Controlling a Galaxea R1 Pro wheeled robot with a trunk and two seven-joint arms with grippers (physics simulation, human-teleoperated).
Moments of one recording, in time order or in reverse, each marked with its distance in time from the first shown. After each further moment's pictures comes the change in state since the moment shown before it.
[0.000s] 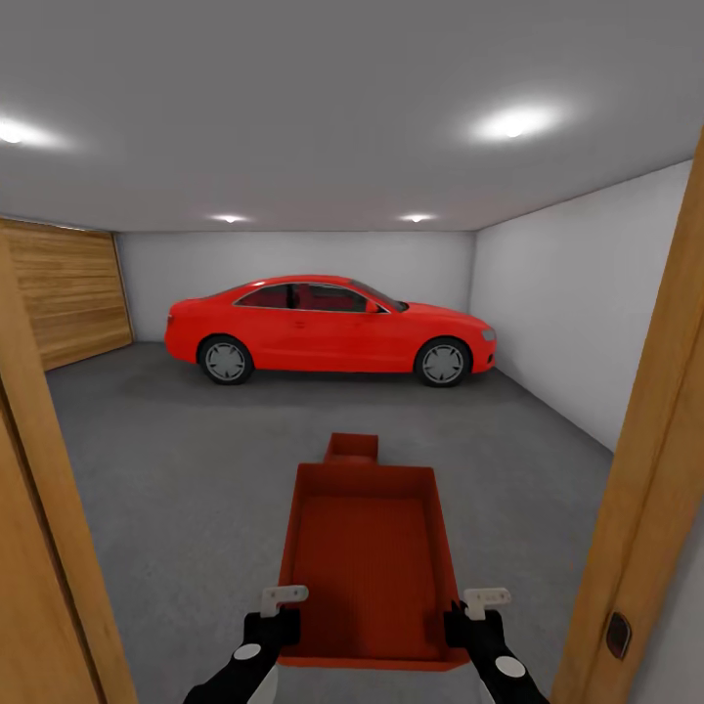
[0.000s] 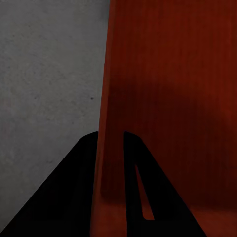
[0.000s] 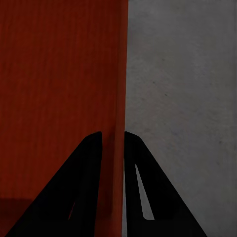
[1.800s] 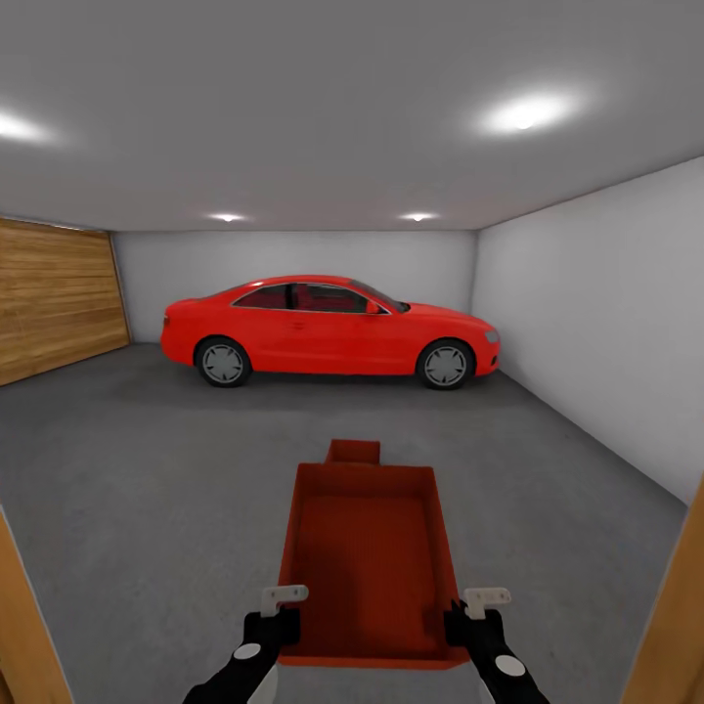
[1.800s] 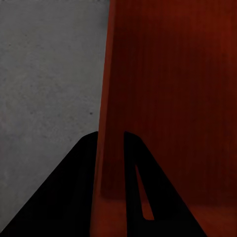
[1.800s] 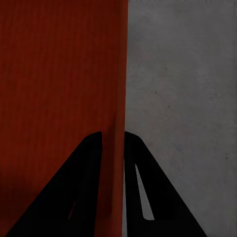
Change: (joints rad) left arm 0.000 0.000 0.000 -0.004 0.000 0.000 -0.002; right arm 0.000 0.000 0.001 -0.005 -0.003 0.000 0.000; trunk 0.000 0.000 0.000
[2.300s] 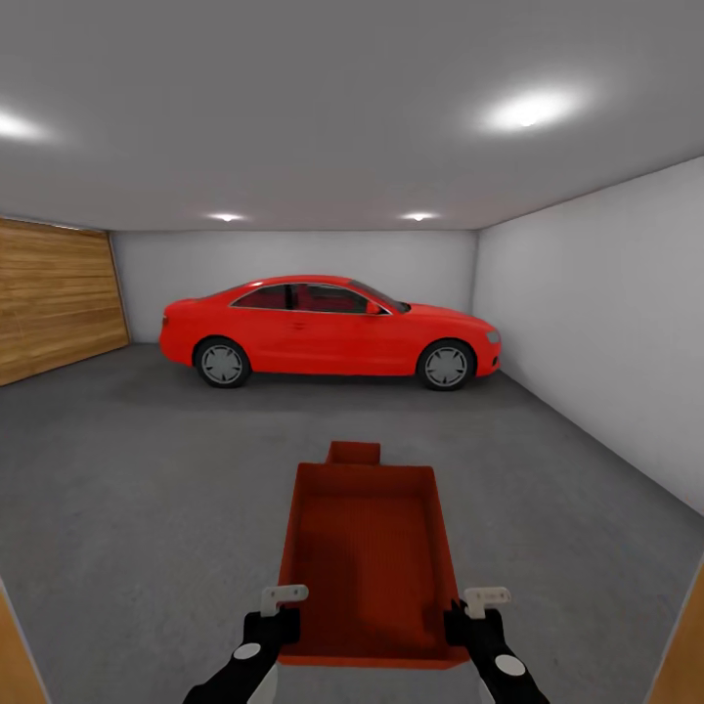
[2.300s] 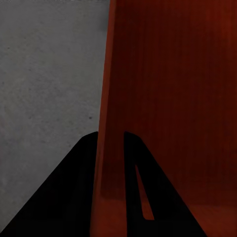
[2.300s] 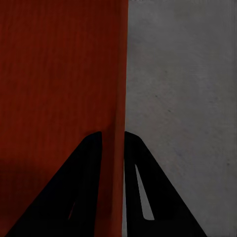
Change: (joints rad) left arm 0.000 0.000 0.000 -0.001 0.001 -0.002 0.000; right arm 0.000 0.000 -0.001 -0.002 0.003 0.000 0.000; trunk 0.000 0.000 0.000
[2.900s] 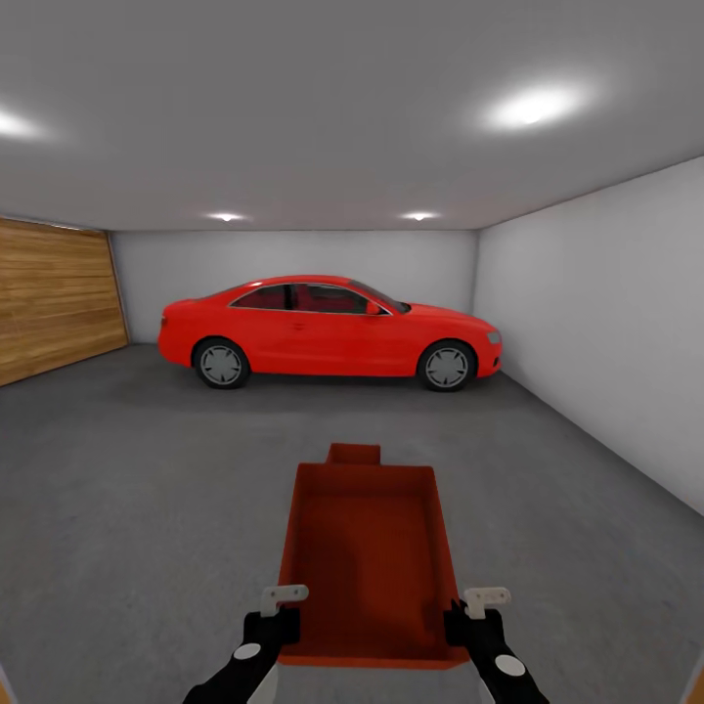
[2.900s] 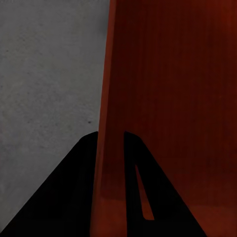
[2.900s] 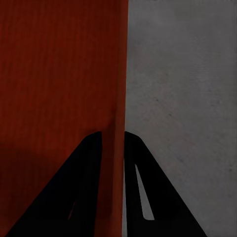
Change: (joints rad) left arm 0.000 0.000 0.000 0.001 0.000 0.000 0.000; right arm 0.000 0.000 0.001 0.001 -0.001 0.000 0.000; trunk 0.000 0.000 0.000
